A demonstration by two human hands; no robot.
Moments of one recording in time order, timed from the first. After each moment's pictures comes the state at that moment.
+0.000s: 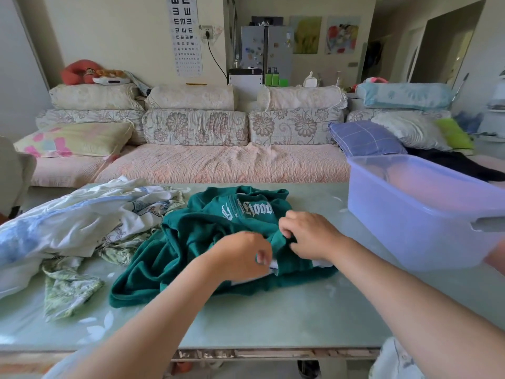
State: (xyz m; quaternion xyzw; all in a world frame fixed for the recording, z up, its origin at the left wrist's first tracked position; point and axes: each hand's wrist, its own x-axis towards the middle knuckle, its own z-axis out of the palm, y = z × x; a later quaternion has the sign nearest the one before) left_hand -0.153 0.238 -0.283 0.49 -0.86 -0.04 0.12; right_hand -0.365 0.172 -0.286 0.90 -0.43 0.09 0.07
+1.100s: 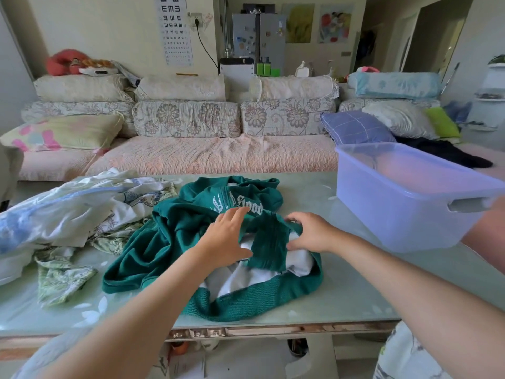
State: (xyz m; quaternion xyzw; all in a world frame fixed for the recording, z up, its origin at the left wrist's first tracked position) left_hand -0.149 0.229 -0.309 0.59 -0.80 -0.06 0.12; right_hand -0.399 0.182 -0.315 0.78 -0.56 0.16 -0.23
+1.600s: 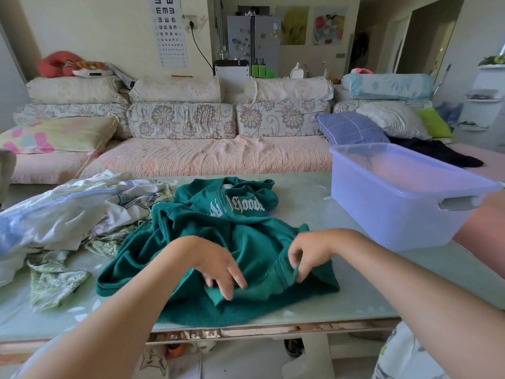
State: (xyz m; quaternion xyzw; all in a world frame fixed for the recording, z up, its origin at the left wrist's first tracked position) left_hand -0.148 0.247 -0.274 0.50 -0.76 -0.34 -0.24; right_hand -0.402 0.211 -0.287 0.82 -0.50 -0.17 -0.24
